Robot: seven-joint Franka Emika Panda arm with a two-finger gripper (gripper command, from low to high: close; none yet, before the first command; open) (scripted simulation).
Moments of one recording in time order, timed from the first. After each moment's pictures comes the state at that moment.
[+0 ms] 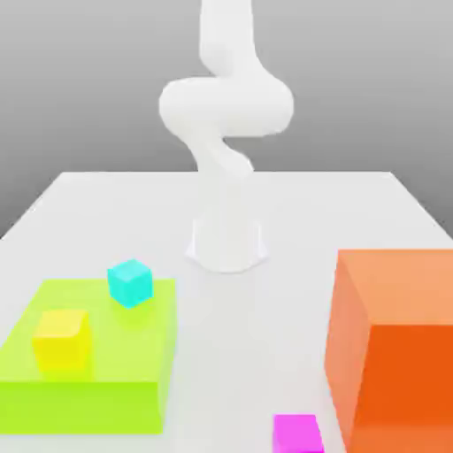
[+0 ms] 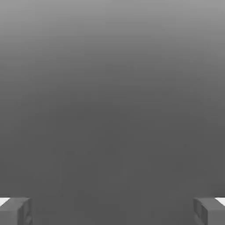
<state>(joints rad) 0.06 -0.76 0.01 -2.28 0.04 2.33 0.78</state>
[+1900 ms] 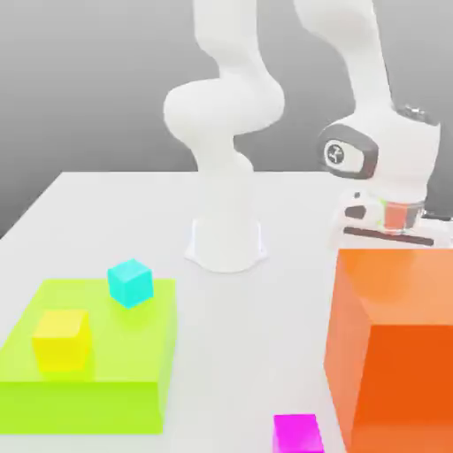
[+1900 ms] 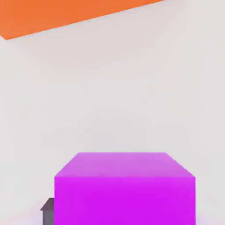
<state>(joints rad) 0.60 -0.04 0.25 -2.84 0.17 2.69 1.76</state>
